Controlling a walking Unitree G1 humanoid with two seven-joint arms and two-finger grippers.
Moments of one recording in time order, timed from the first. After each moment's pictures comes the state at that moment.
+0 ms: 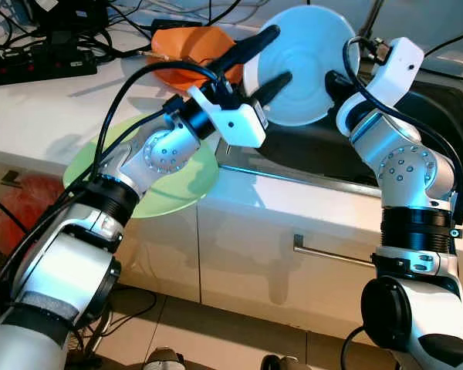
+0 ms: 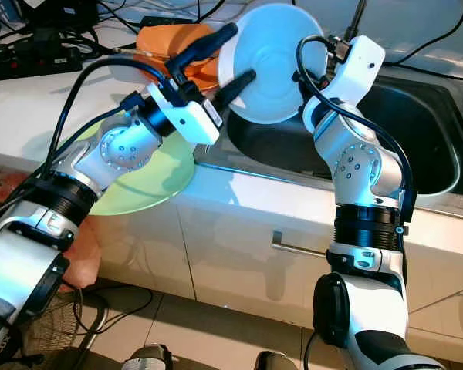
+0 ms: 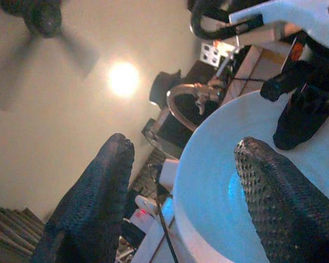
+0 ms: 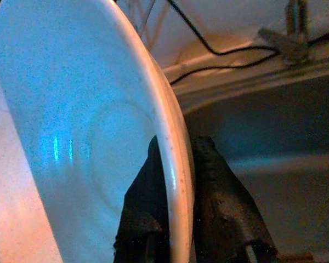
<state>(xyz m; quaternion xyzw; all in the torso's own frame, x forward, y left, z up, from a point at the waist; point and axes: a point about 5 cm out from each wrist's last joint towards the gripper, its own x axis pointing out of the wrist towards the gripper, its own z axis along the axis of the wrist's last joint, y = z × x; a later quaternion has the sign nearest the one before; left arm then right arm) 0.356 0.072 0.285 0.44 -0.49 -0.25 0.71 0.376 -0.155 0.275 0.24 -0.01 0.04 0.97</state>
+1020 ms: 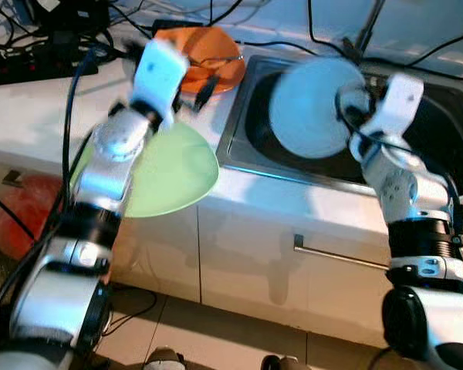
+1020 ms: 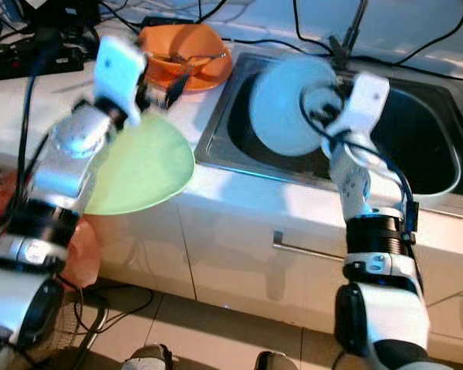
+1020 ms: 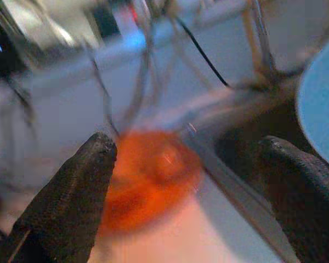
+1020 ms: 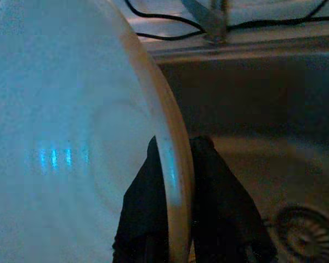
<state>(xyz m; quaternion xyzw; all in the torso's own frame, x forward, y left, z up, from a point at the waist) 0.381 0.143 0.258 0.19 -0.14 -0.22 0.95 0.387 -0.195 0.215 0.11 0.04 -0.04 0.99</state>
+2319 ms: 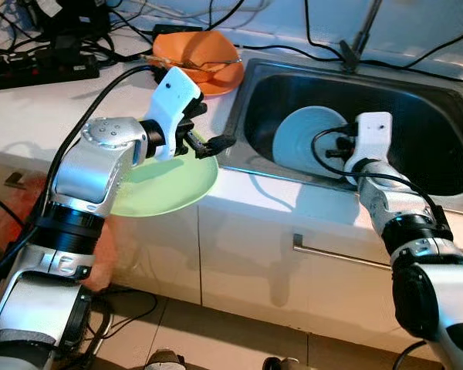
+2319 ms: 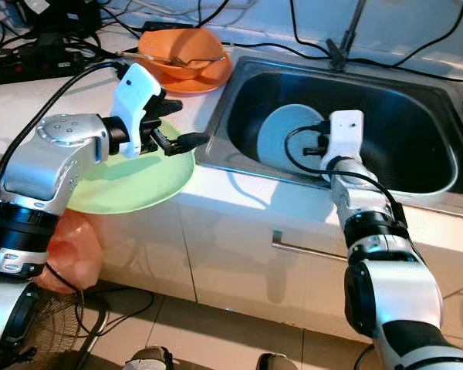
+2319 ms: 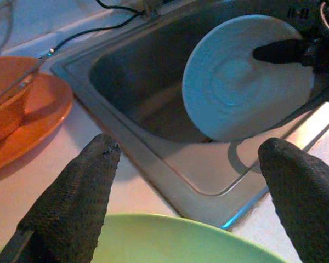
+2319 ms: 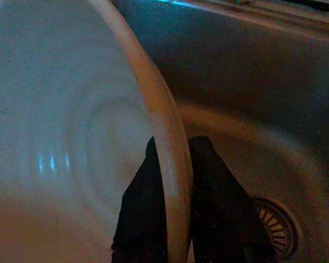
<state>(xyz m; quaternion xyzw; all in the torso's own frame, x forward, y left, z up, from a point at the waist) 0.360 0.135 0.256 0.17 0.05 -0.39 0.90 0.400 -0.202 0.162 -0.04 0.10 0.00 0.99</state>
